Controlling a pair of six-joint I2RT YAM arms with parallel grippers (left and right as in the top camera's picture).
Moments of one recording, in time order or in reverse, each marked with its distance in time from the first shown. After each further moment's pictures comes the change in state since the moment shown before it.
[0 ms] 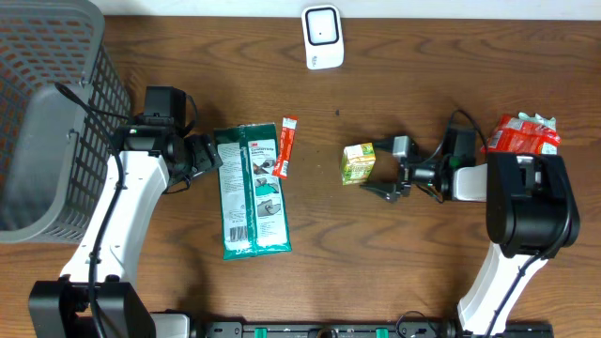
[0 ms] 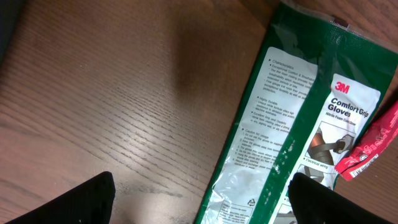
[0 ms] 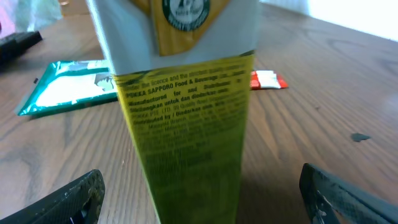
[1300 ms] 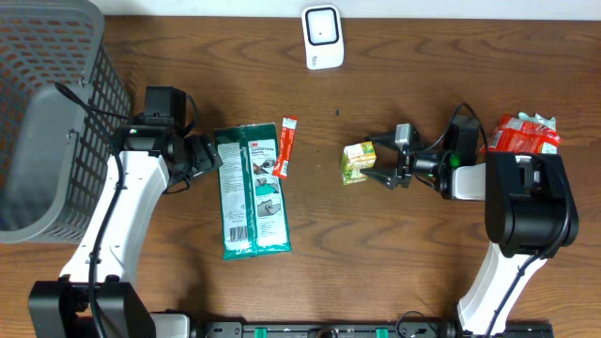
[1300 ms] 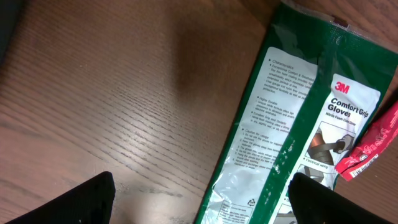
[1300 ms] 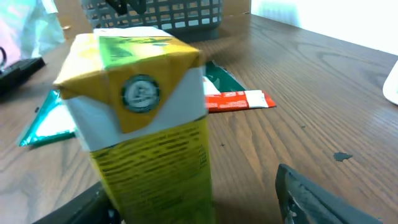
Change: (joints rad) left arm 0.000 0.000 0.000 0.000 0.000 0.000; right arm -0.003 0.002 0.009 0.224 -0.038 0.280
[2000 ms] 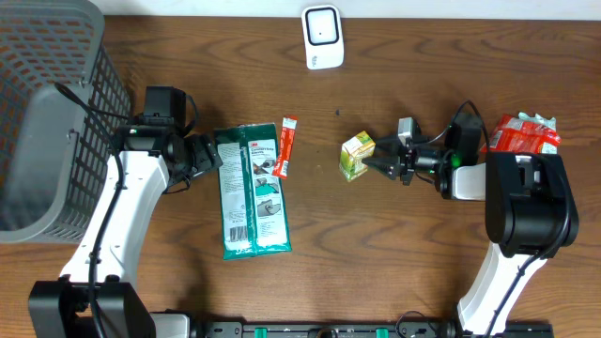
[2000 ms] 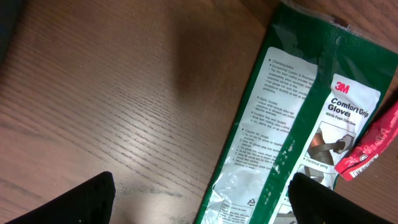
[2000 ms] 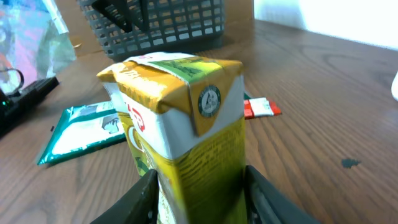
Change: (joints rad) left arm 0.000 0.000 0.000 0.000 0.000 0.000; right arm 0.000 0.000 0.000 0.108 -0.035 0.188
